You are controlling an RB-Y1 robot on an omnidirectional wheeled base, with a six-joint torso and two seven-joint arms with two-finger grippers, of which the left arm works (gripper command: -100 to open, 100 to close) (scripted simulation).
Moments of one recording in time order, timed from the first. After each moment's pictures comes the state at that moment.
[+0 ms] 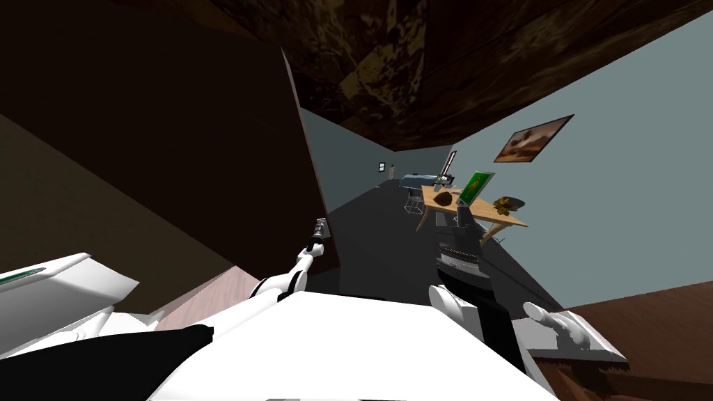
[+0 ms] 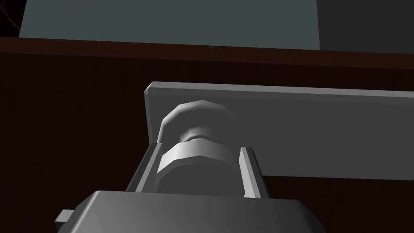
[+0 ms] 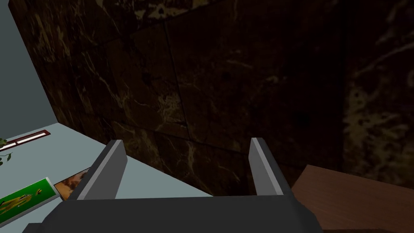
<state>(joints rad) -0.47 0.20 0.37 -0.57 0.08 -0.50 -0.02</state>
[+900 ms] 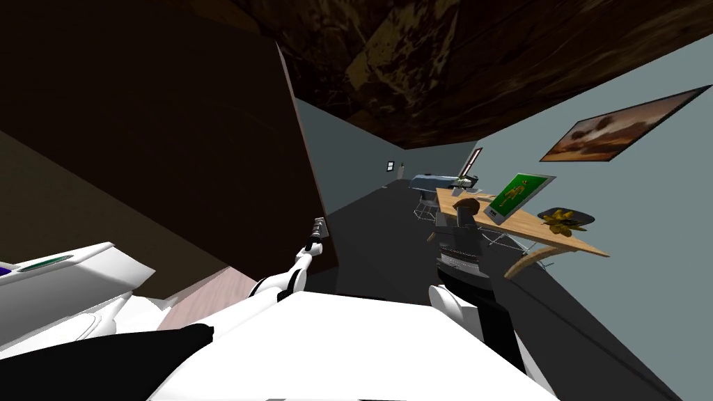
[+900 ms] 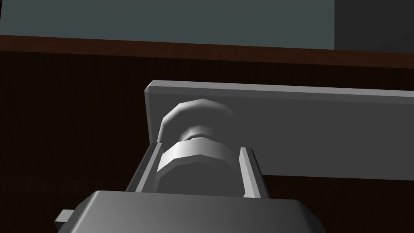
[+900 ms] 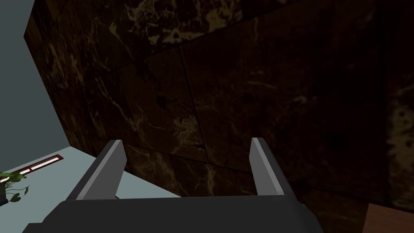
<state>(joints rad) -0.48 0.21 0.41 -0.57 0.07 -0.50 -0.03</state>
